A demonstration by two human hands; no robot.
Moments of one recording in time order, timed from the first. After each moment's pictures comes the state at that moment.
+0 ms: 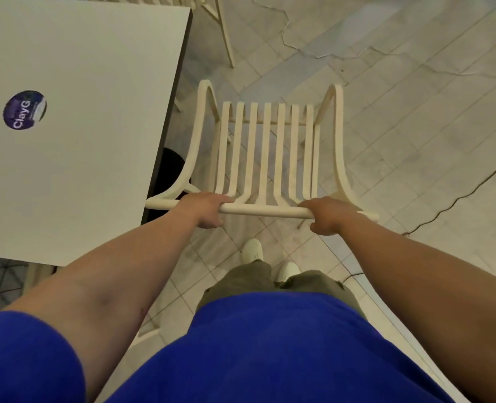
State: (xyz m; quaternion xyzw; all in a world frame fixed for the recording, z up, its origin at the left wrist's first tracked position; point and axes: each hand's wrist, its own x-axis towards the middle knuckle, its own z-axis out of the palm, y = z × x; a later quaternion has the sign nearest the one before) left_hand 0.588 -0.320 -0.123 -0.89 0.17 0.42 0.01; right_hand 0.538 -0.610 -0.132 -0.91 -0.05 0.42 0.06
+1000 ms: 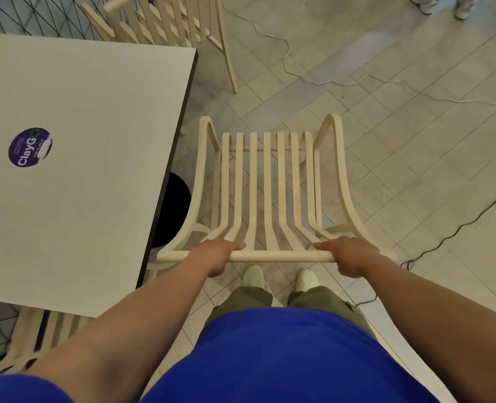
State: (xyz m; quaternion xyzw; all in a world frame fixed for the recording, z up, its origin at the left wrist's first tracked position) left_hand 0.594 -0.338 -0.143 -0.87 0.14 0.46 0.02; right_hand 0.556 -0.651 -0.140 -0.90 -0.06 0.43 0.01
